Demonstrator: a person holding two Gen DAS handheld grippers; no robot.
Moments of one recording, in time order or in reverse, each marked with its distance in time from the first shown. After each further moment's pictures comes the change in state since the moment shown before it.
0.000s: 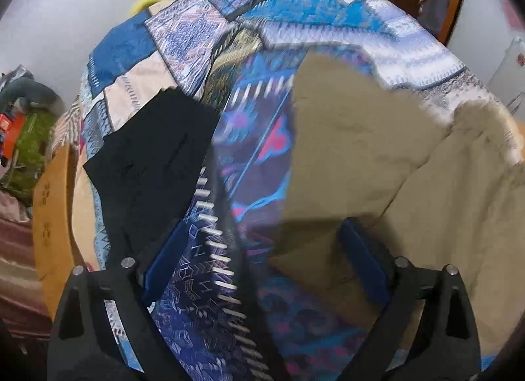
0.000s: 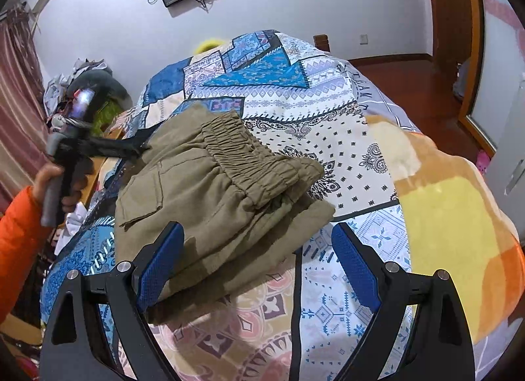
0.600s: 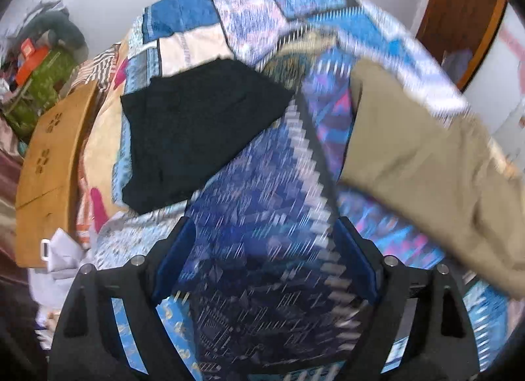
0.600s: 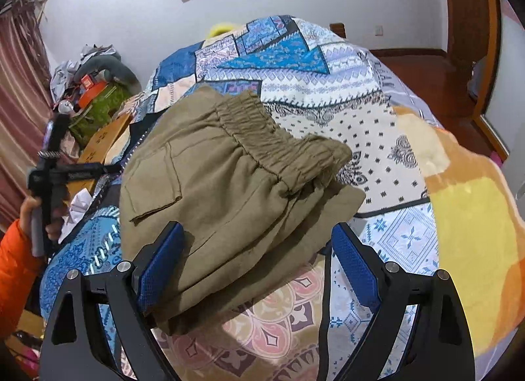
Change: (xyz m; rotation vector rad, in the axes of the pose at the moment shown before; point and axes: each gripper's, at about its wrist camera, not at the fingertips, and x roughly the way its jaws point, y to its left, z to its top) left arm -0.044 0.071 -0.074 -0.266 -0.083 -0.075; right arm 0.023 0.014 -0.003 -0.010 0.069 0.034
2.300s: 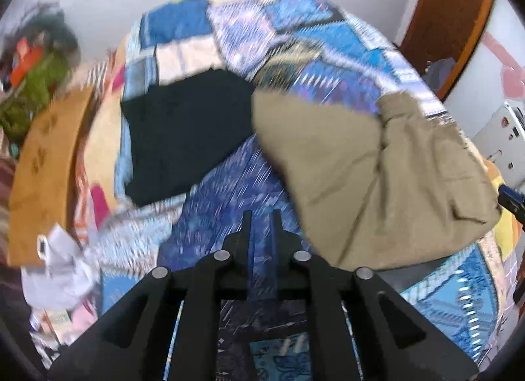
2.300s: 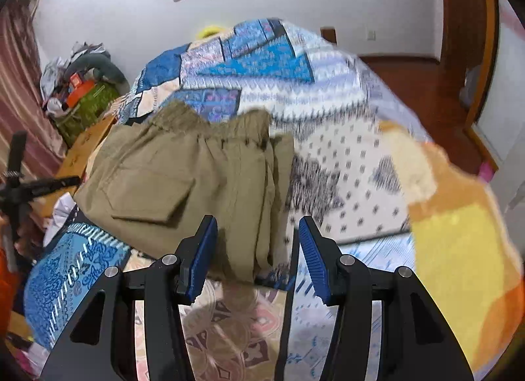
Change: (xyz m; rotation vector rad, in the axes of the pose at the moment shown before) left arm -0.037 -0.008 -0.018 0.043 -0.041 -0.037; right arm -0.001 -0.012 0.025 -0.050 -0.023 -0.069
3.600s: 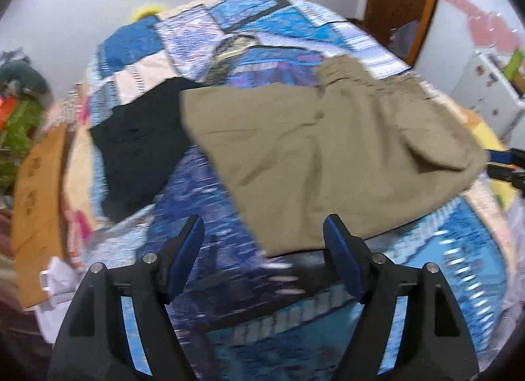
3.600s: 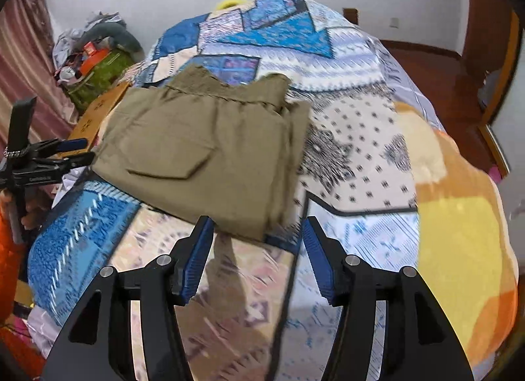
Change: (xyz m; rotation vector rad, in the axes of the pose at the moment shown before) left arm 0.005 -0.044 -0.018 0.190 0.028 -0.011; right arm 0.006 -0.003 -0.017 -0.047 0.148 0.047
